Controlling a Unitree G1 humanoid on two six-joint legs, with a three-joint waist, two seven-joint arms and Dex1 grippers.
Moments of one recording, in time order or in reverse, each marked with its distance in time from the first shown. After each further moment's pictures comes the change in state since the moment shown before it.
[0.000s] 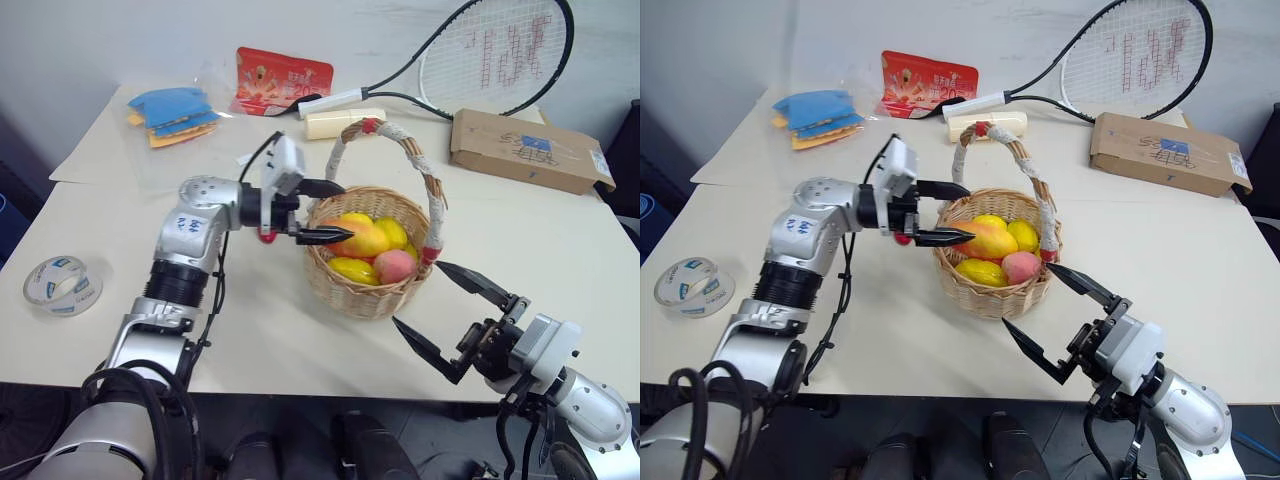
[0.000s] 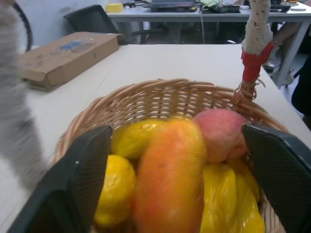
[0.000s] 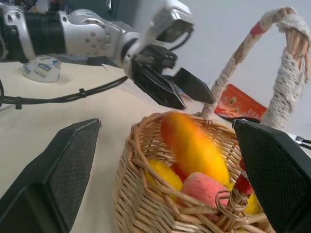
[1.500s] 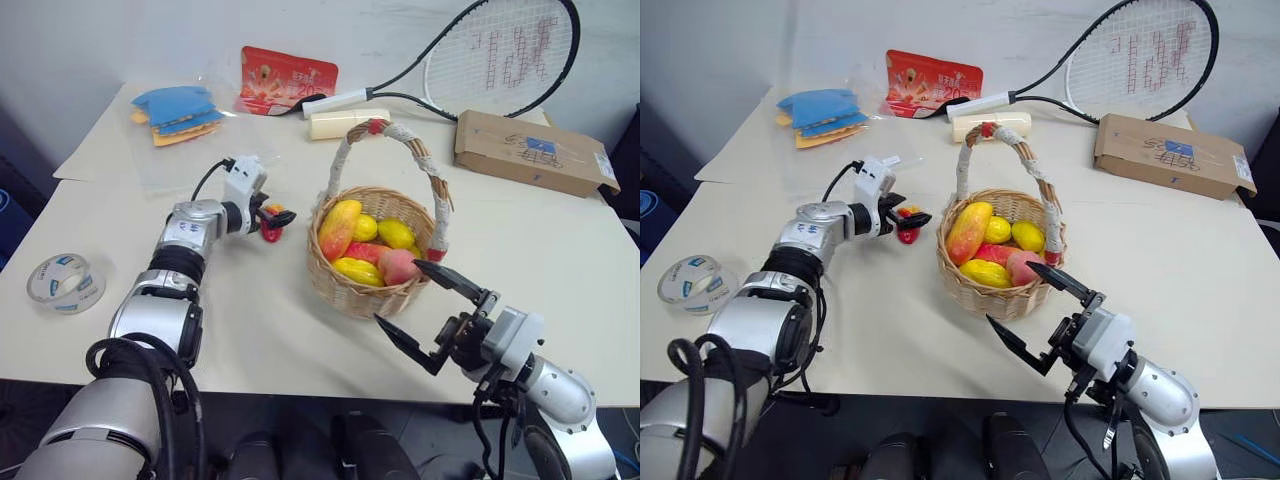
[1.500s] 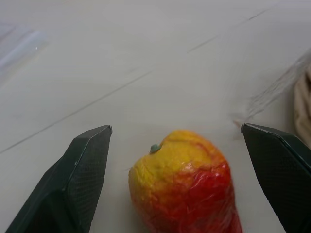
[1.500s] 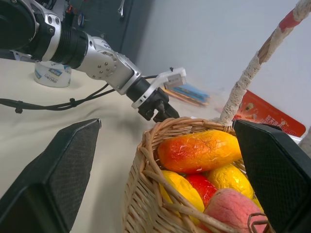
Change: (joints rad) left arm -0.222 -0.071 0.022 0.807 0.246 -0.153 0.563; right arm -0.083 0.037 0.103 0.096 -0.046 -0.039 -0.001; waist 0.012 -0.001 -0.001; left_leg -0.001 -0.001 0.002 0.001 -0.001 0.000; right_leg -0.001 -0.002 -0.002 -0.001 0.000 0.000
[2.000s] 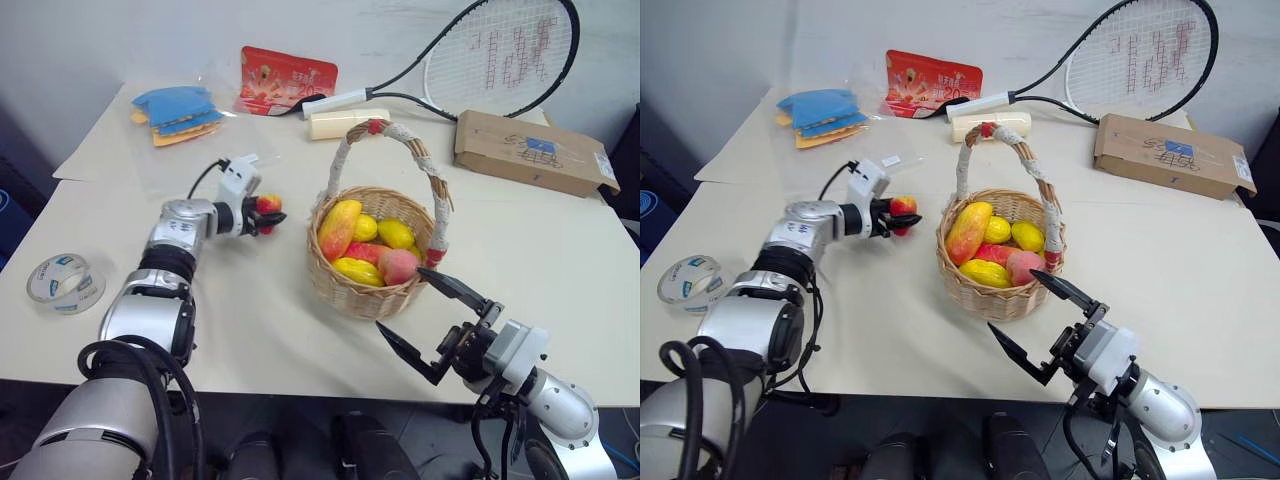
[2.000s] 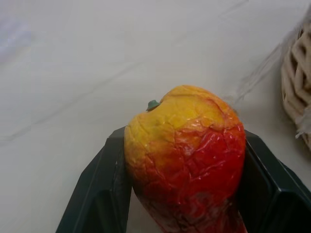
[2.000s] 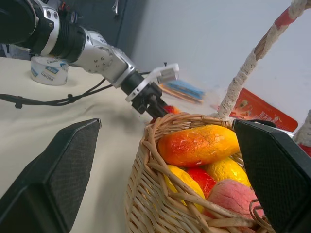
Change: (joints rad) left arm 0.011 0.093 0.009 -0.115 0.002 0.012 -0.223; right arm 0.055 0.009 0.003 -0.015 -0.024 -0.046 -0.015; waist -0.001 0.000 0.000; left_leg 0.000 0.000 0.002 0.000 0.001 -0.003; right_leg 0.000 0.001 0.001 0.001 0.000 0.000
